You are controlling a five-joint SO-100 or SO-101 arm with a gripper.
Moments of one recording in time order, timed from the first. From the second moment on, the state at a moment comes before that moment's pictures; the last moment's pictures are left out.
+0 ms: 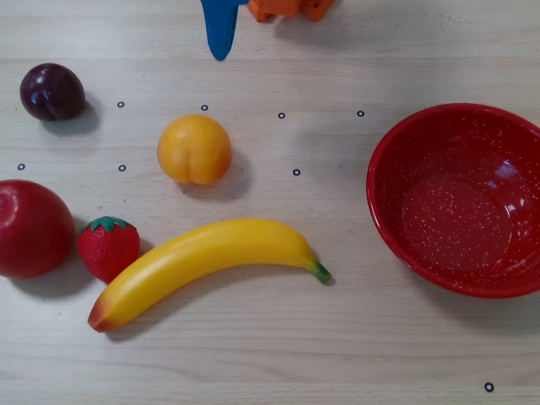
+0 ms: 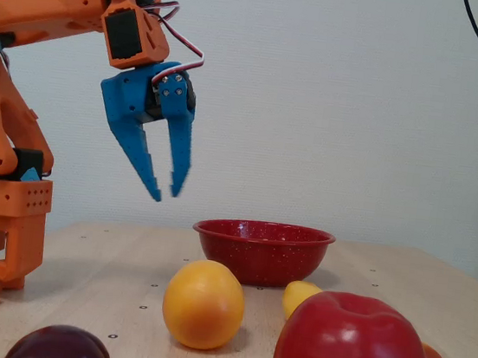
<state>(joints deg) -16.5 116.6 103.7 86.9 17.0</state>
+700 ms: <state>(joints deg) -26.8 102.3 100.4 87.6 30.9</state>
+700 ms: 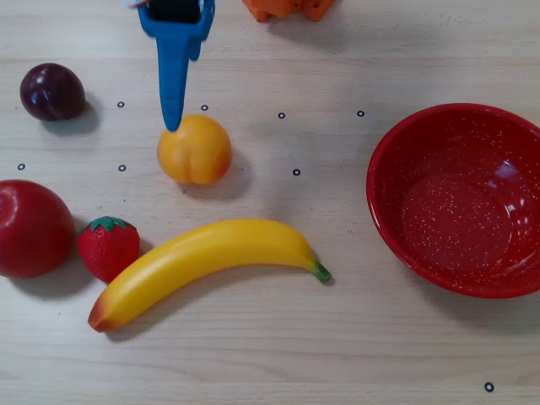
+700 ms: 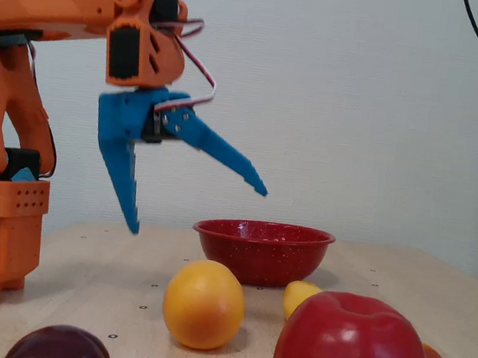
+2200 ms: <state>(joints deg) -24.6 88.7 116.4 58.2 34.9</state>
